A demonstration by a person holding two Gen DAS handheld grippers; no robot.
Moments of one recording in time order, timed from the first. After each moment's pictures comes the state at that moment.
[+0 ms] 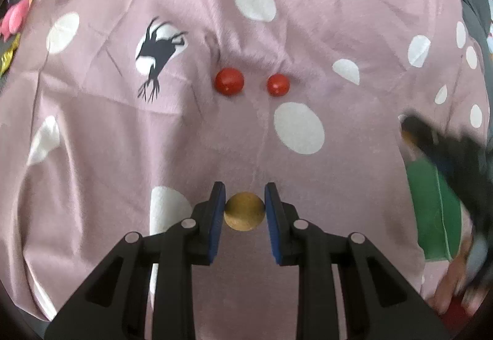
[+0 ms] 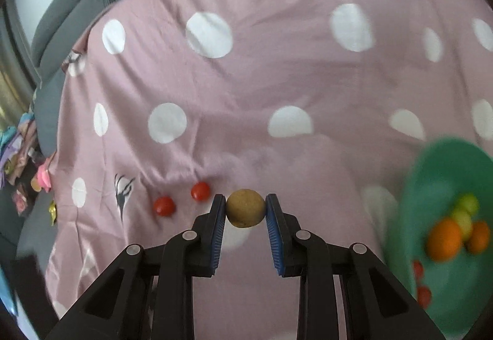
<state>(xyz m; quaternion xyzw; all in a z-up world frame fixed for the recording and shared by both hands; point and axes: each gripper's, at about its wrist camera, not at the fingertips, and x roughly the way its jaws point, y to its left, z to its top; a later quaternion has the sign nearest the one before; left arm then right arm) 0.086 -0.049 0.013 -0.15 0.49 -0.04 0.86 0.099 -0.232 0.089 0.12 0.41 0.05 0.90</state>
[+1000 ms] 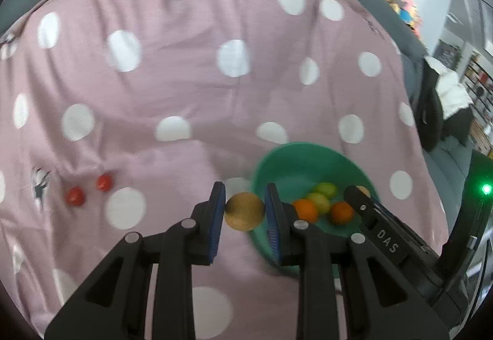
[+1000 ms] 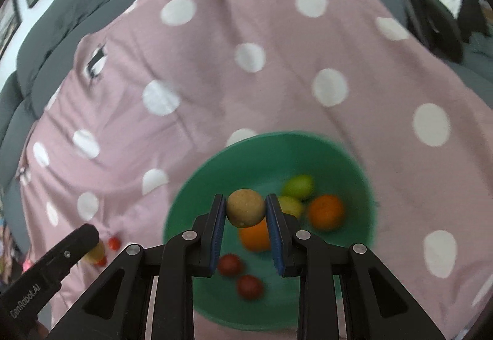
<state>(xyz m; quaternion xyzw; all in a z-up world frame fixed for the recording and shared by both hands) 0.071 -0.238 0.112 -0.01 0.37 -0.25 0.90 0.014 -0.397 0.096 0.25 0.32 -0.15 0.90</state>
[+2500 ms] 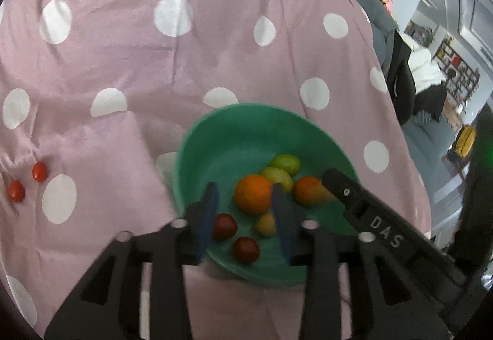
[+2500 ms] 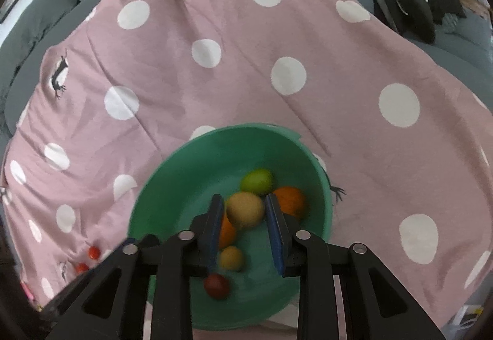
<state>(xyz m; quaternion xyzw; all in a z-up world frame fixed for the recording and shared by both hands) 0.078 -0.278 0.076 -0.02 0.41 -0.32 0.85 0.007 -0.416 0.085 0.27 0.34 -0.22 0.87</state>
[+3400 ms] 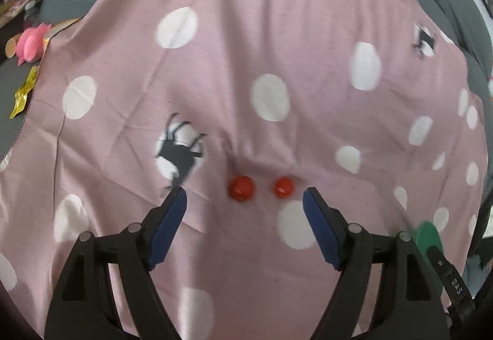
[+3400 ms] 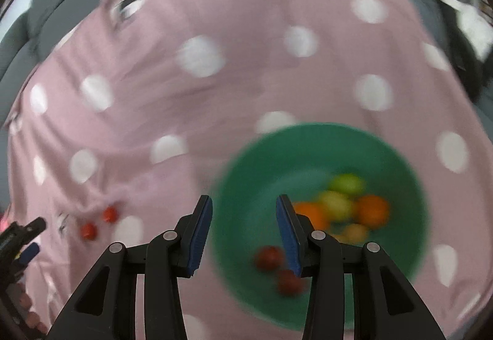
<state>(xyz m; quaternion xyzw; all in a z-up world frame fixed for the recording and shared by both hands) 0.132 -0.011 0.067 -0.19 0.41 0.00 0.89 0.074 -0.315 0.095 0.15 0.38 -0.11 0.90</state>
